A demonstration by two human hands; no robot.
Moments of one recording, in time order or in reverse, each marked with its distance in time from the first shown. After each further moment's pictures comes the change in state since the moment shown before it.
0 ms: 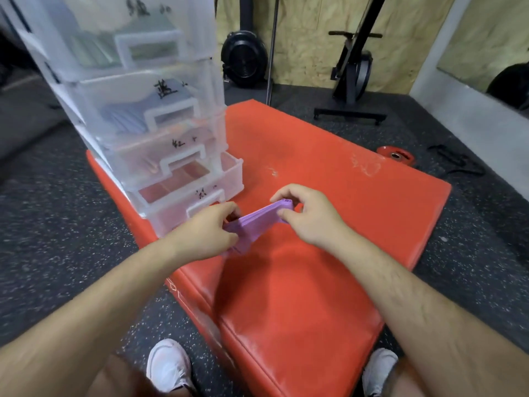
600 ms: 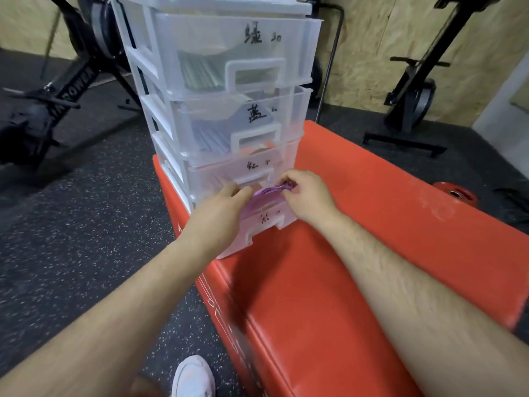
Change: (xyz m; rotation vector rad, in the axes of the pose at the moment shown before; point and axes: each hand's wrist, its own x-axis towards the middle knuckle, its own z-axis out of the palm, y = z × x) left_hand 0.020 -0.078 -0.073 0.544 0.493 0.114; right_hand 0.151 -0.033 0.097 -0.244 0.030 -0.185
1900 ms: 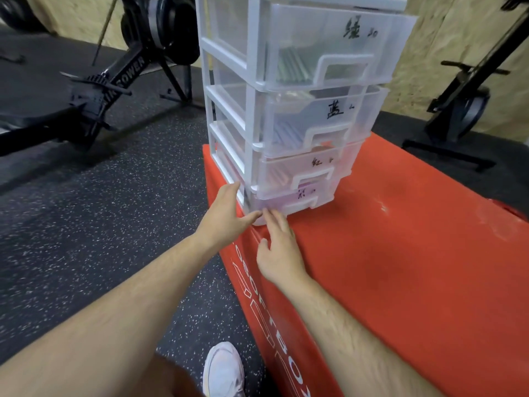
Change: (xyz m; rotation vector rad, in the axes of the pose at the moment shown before) left_hand -0.043 -0.104 0.020 -0.398 0.044 -0.381; right_hand -0.086 -0.108 0.140 0.128 -0.188 0.148
